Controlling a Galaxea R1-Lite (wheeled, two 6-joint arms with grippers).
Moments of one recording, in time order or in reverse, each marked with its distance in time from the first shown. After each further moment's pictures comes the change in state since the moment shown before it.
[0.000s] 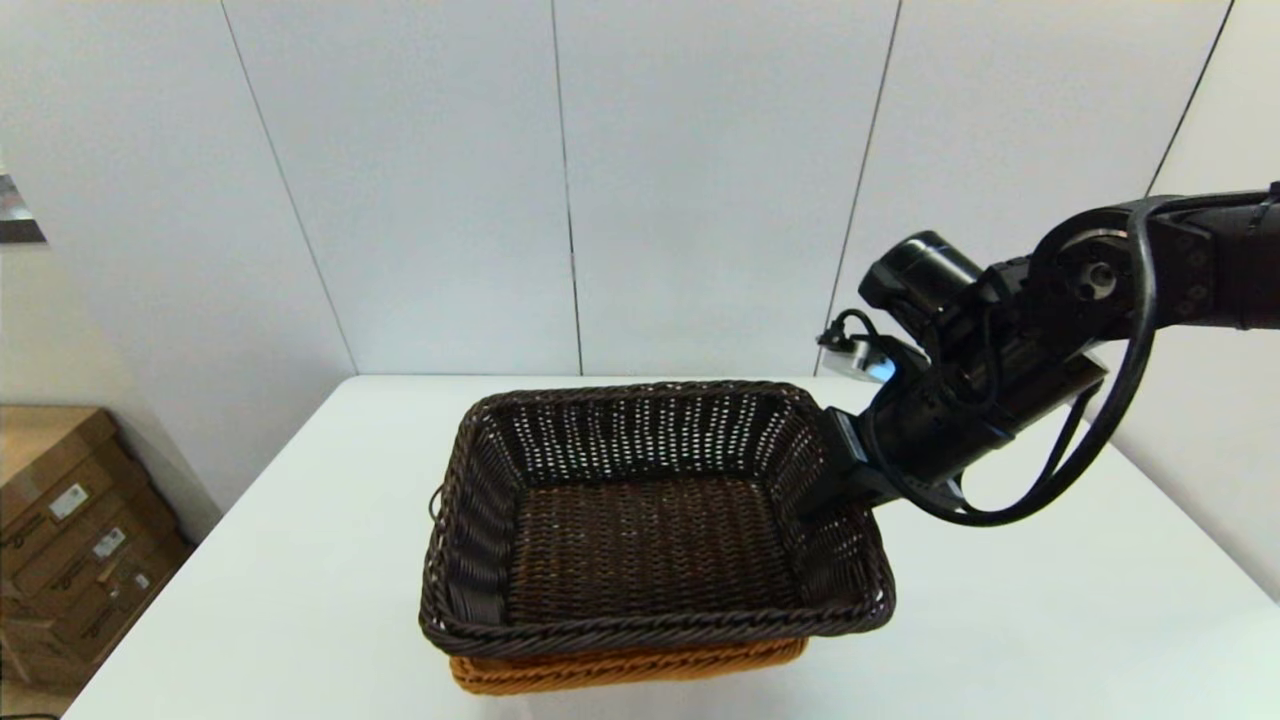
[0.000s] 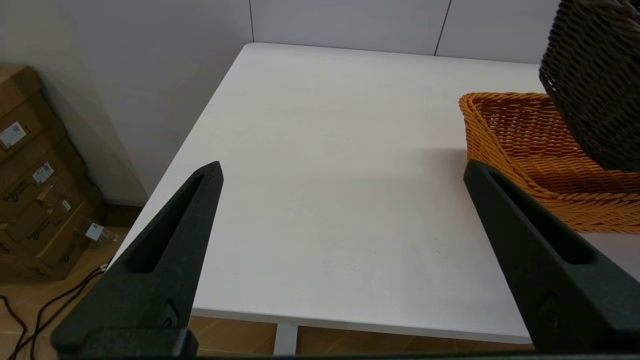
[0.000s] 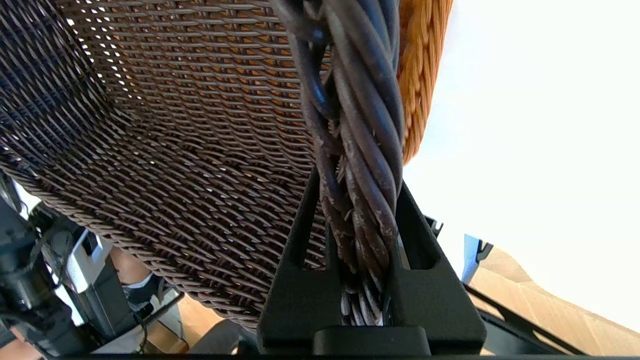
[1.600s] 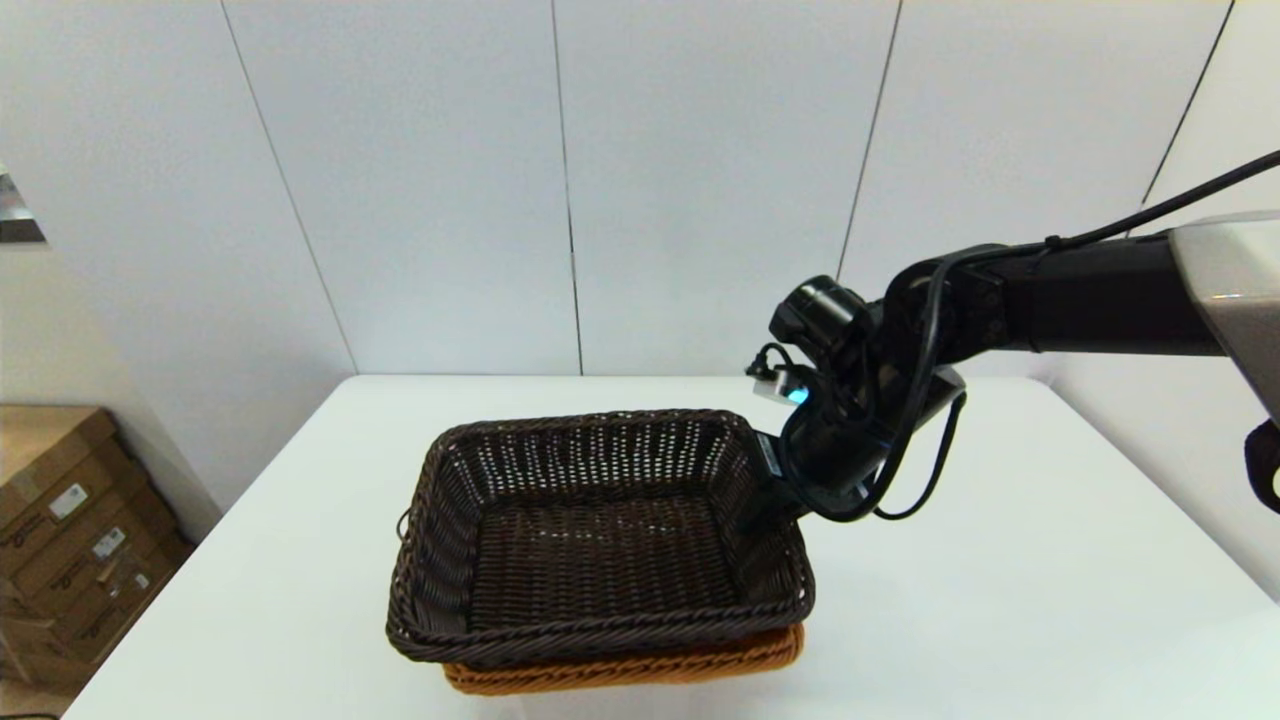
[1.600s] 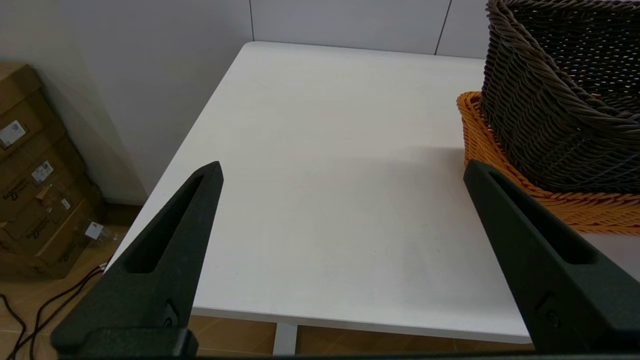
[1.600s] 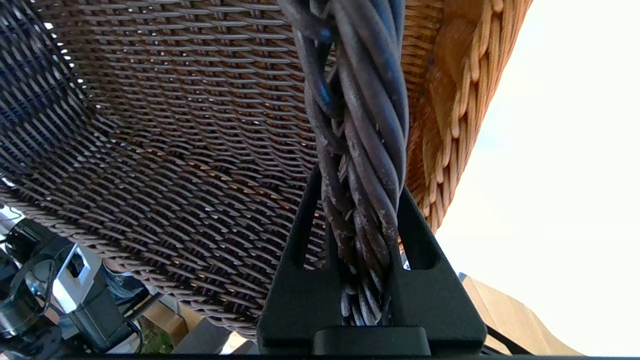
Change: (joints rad) left arm 0.000 0.000 0.002 0.000 0.000 -0.001; right arm 0.059 0.212 -0.154 0.011 0.000 0.006
